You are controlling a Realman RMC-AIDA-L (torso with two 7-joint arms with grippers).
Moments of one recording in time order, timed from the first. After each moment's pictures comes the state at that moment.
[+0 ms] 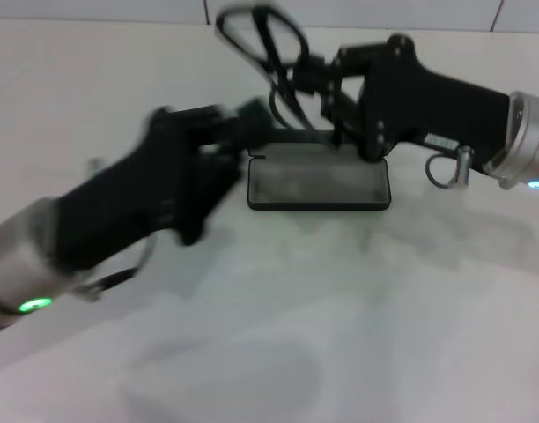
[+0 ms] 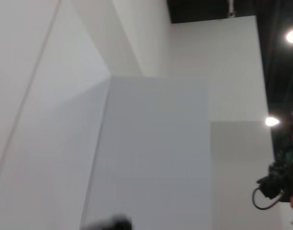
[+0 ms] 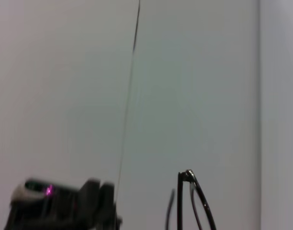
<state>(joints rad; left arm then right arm) -0.43 -2.04 1.76 0.26 0.48 1.94 -0.82 0.63 1.99 -1.67 -0.48 -0.72 -1.46 0.78</state>
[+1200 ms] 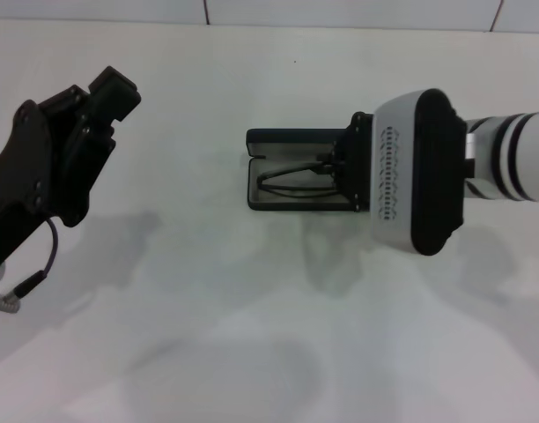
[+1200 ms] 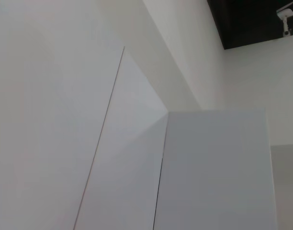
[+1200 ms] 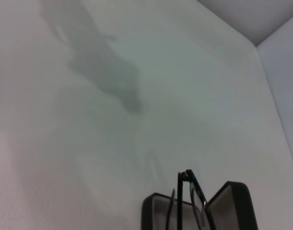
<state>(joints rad) -0.33 -2.00 1.59 0.23 0.48 2.01 -0.85 0.44 2.03 -1.91 -1.43 -2.40 -0.76 1.81</state>
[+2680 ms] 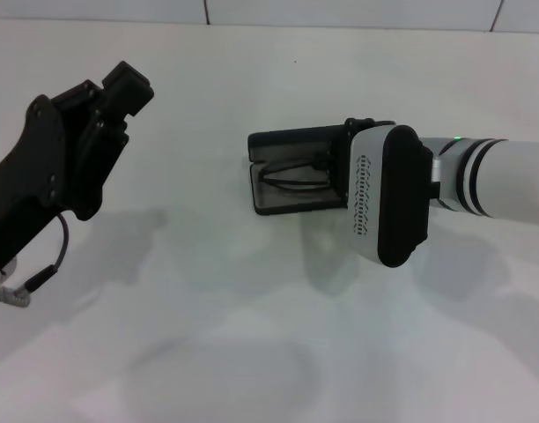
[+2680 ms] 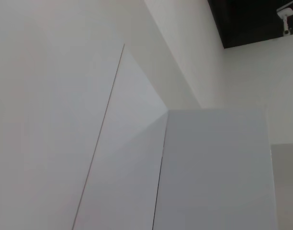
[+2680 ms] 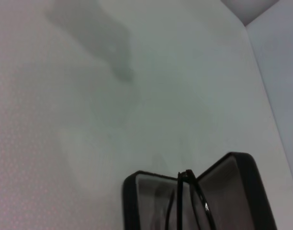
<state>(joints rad) -0.34 -2.01 1.59 0.23 0.48 1.99 -0.85 0.52 2.03 -2.05 -1.16 -2.42 -0.43 1.84</state>
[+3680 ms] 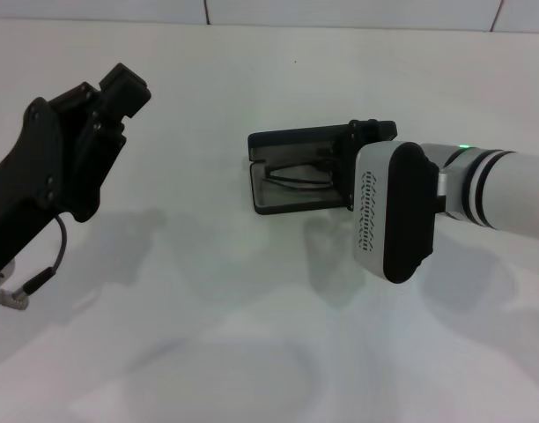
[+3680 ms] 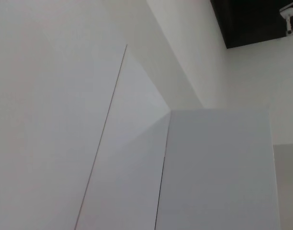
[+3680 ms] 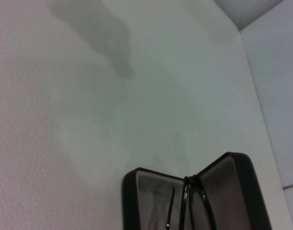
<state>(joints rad) -0.34 -2.01 1.59 0.23 0.48 1.99 -0.85 0.47 2.03 -2.08 -1.20 -2.47 -0.38 1.84</state>
